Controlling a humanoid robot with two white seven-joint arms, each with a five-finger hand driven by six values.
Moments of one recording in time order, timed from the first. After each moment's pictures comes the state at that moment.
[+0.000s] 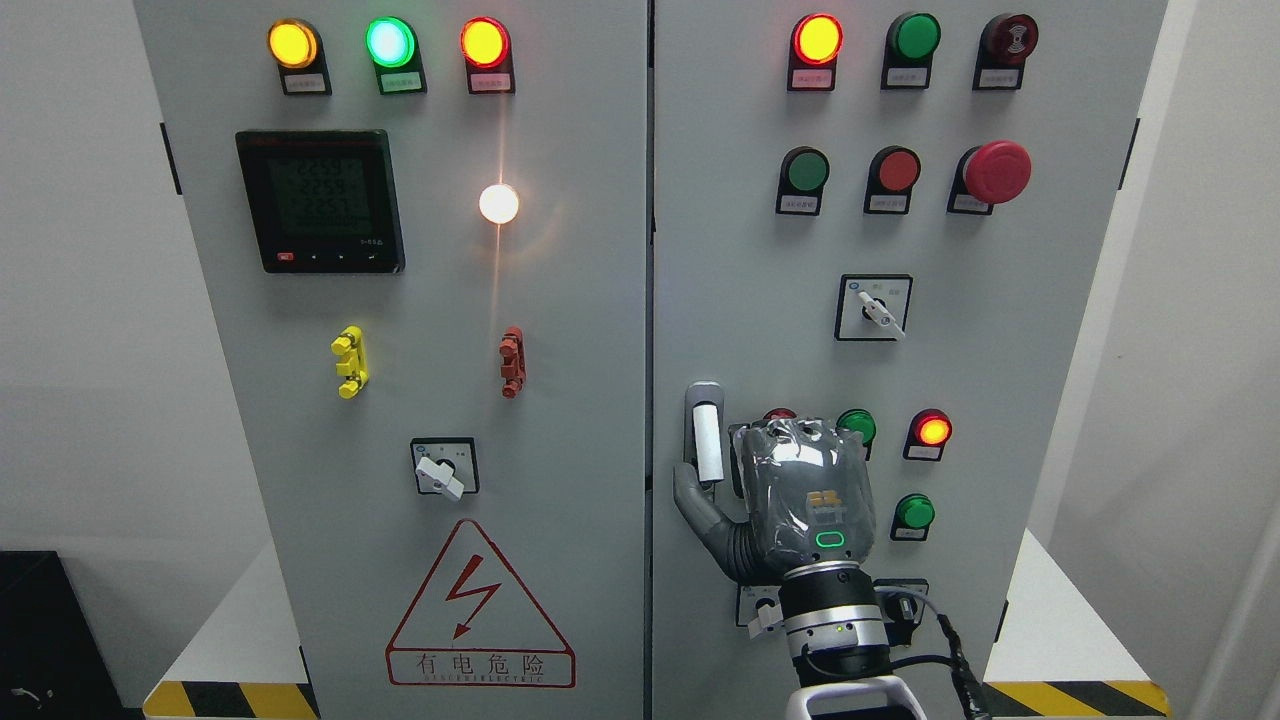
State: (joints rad) left arm 0.00 -0.10 -0.10 -0.07 0.07 -0.06 0.01; right arm -0.51 0.13 0.29 -1.74 1.50 0.21 0.01
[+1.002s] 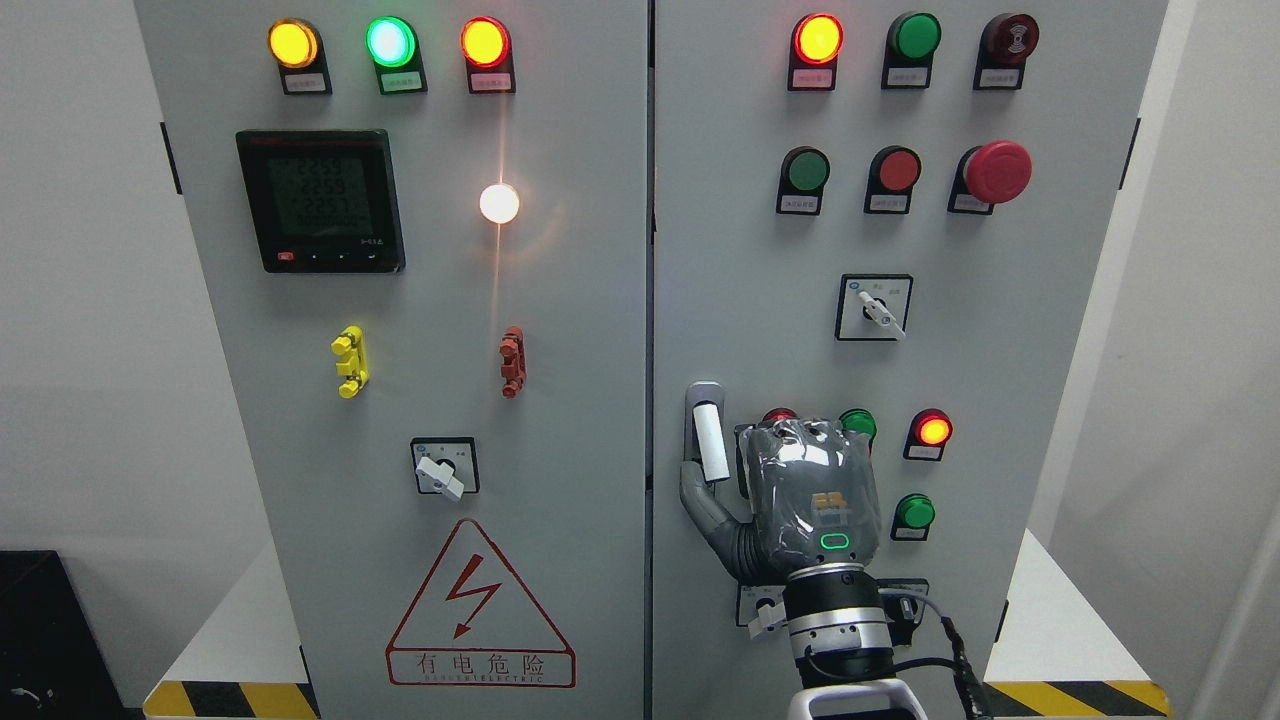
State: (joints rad) left arm 0.00 -0.10 -0.10 -0.07 0.07 -0.06 0.01; right arm -0.51 0.13 0.28 -1.74 1.51 0.23 0.02
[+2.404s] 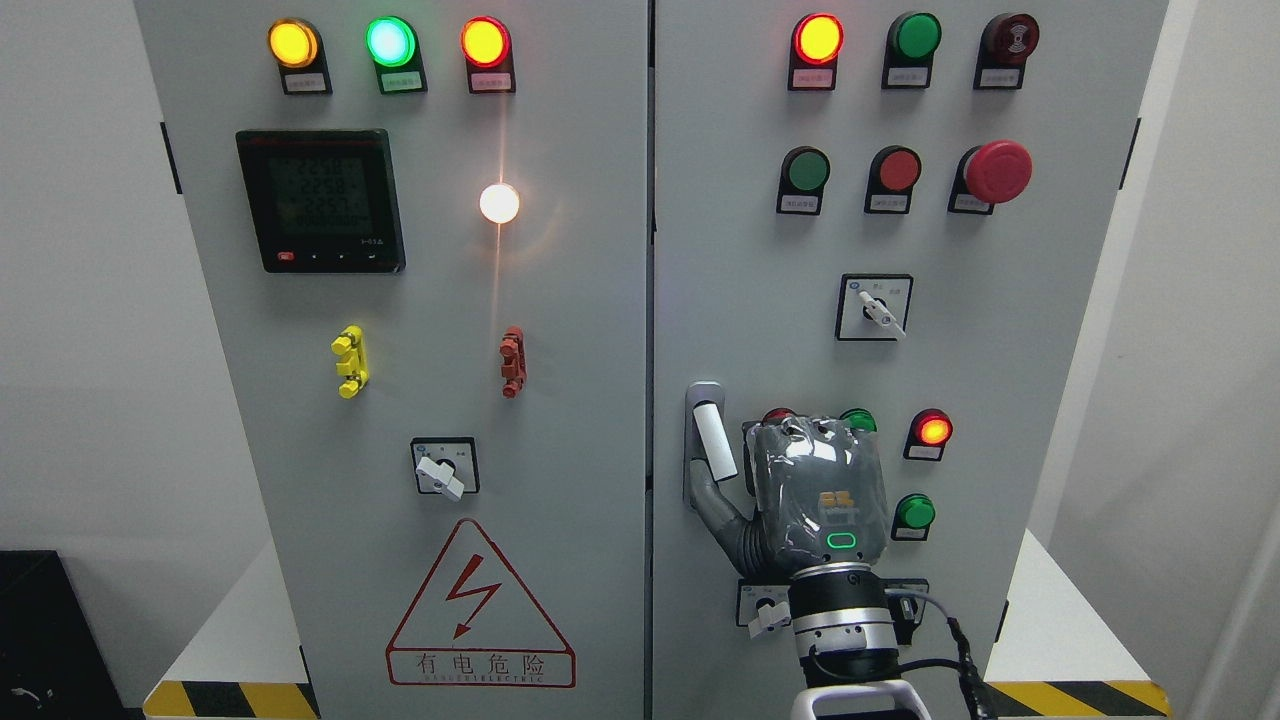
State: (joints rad) left arm 0.00 -0.10 -0.10 -0.07 0.07 -0.06 0.01; right arm -0.50 0.13 0.28 -1.75 1.52 0.25 0.01
